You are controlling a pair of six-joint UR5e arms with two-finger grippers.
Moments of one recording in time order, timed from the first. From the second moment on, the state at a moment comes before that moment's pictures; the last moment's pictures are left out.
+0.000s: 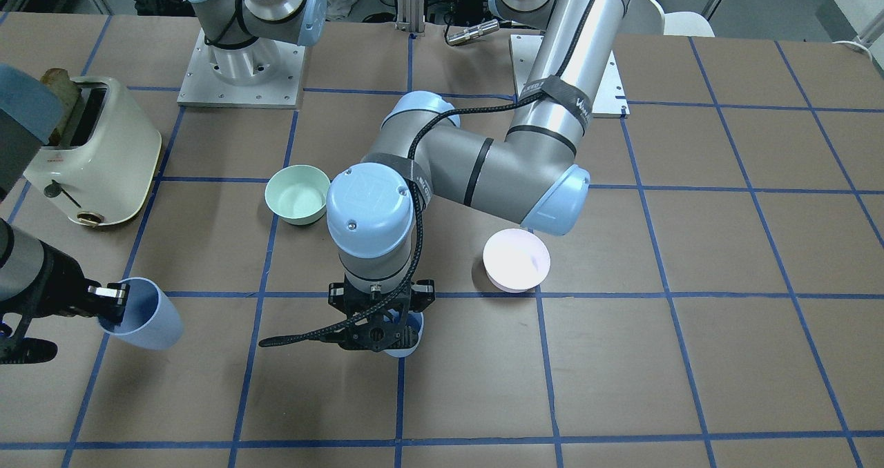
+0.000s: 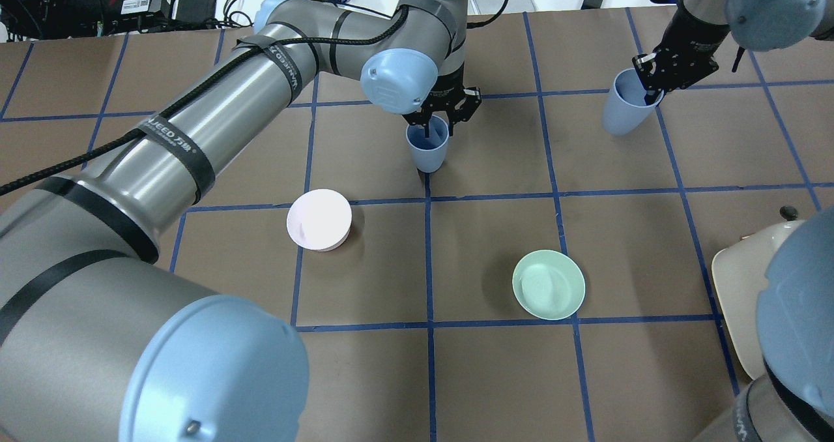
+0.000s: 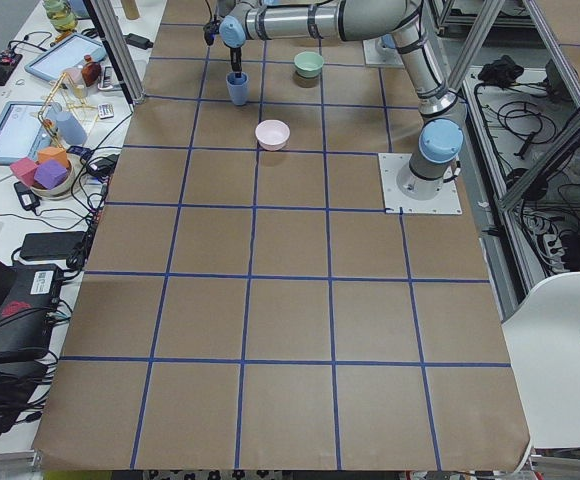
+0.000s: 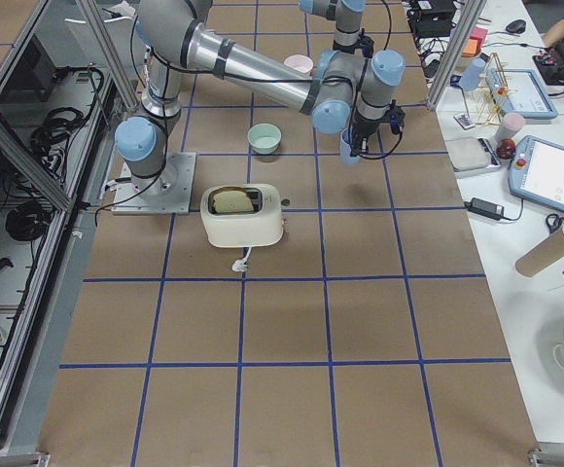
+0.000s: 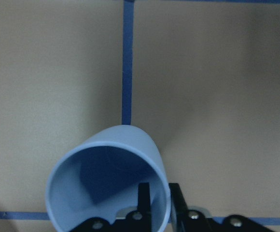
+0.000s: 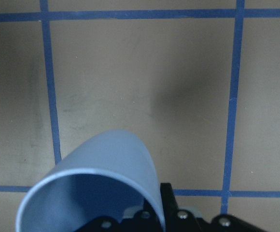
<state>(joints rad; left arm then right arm) -1.95 -2.21 -1.20 -1.31 1.57 -0.40 1.34 -1.15 1.42 -1.78 -1.53 -0.24</state>
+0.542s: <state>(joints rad) -1.86 -1.95 -1.33 -1.42 1.52 -0.19 1.53 -1.16 1.36 -1.73 -1.51 0.00</state>
